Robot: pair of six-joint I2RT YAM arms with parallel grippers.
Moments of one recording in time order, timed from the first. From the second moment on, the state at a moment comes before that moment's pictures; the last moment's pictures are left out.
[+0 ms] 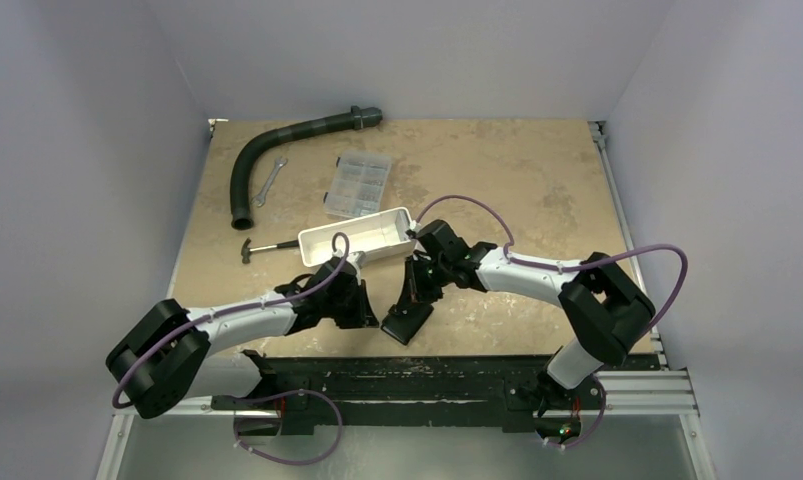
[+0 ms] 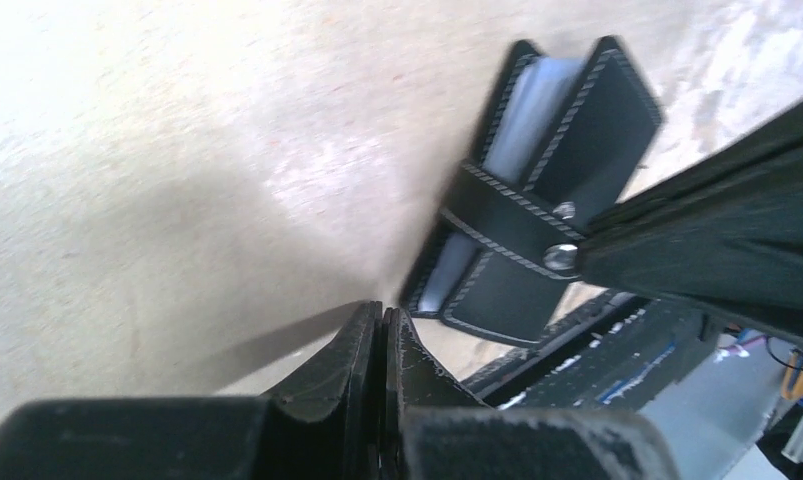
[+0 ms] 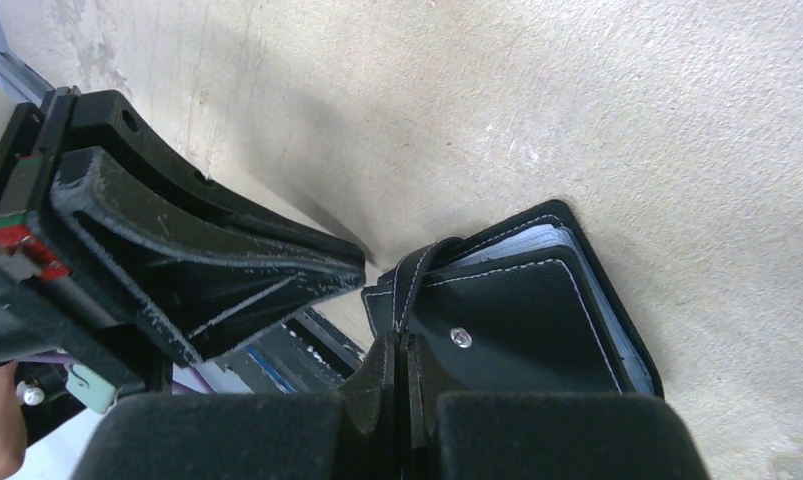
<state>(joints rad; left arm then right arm) -0.77 1.25 0.45 -0.08 0.18 -0.81 0.80 1.60 0.89 -0.23 -0.38 0.73</state>
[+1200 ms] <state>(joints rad) -0.77 1.27 0.45 0.03 0.25 -0.80 0.80 1.60 0.88 -0.25 -0.36 0.71</state>
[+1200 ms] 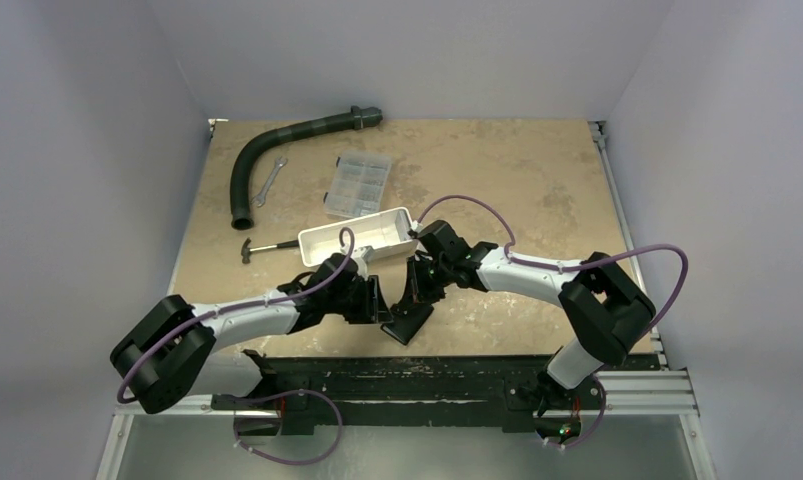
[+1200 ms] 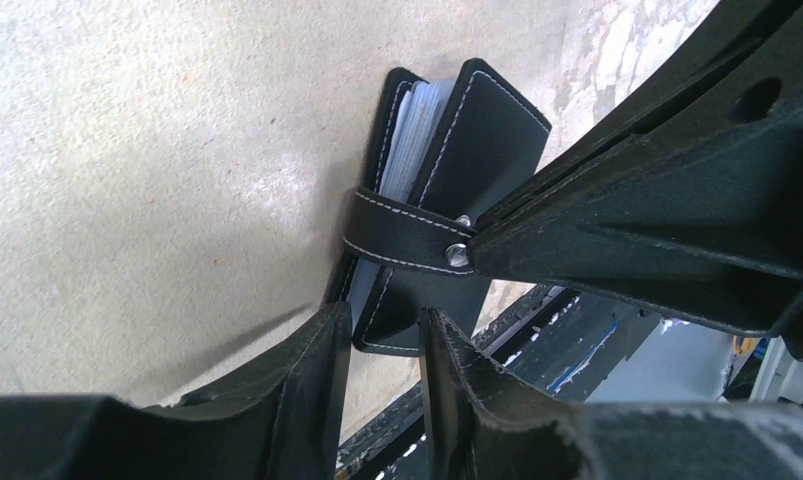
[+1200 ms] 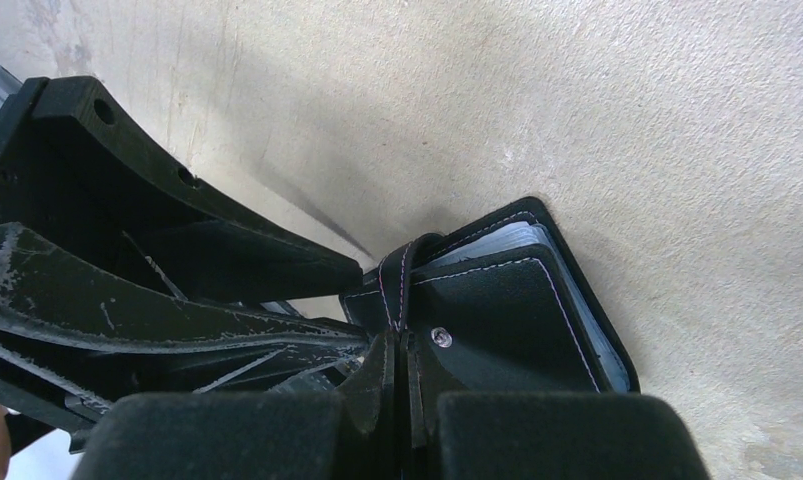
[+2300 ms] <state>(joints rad) -0.77 1.28 0.45 0.00 0.24 -0.78 0.78 1.57 0.88 -0.30 -0.36 0.71</state>
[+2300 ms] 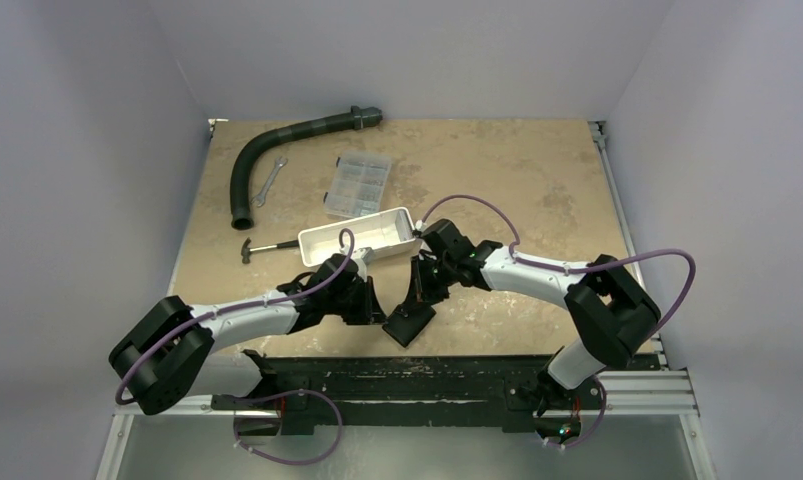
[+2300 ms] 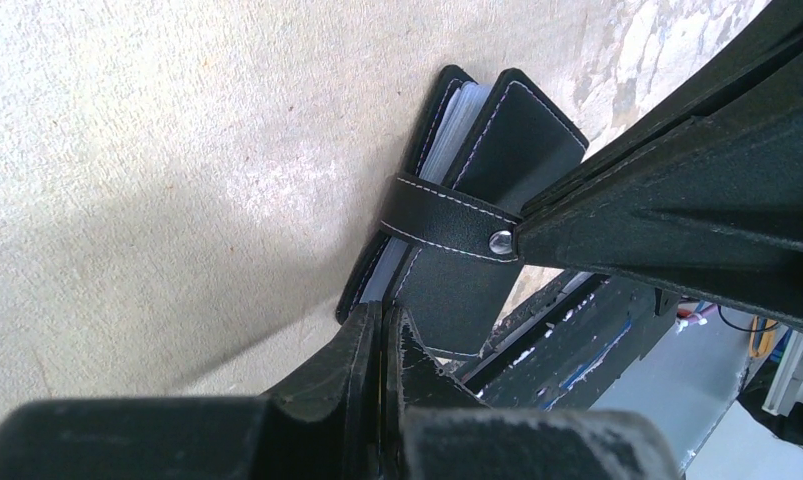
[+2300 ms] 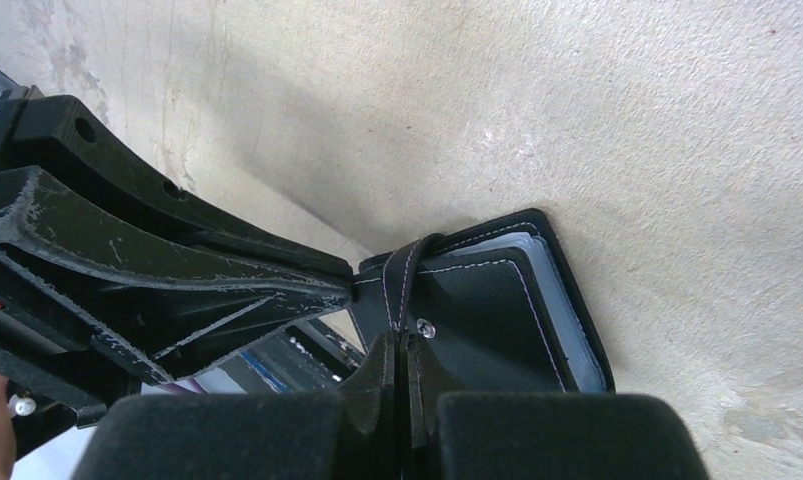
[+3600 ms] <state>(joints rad) -0.77 1.27 0.45 0.00 0.24 -0.78 0.77 1.58 0.81 -0.23 -0.41 0.73</state>
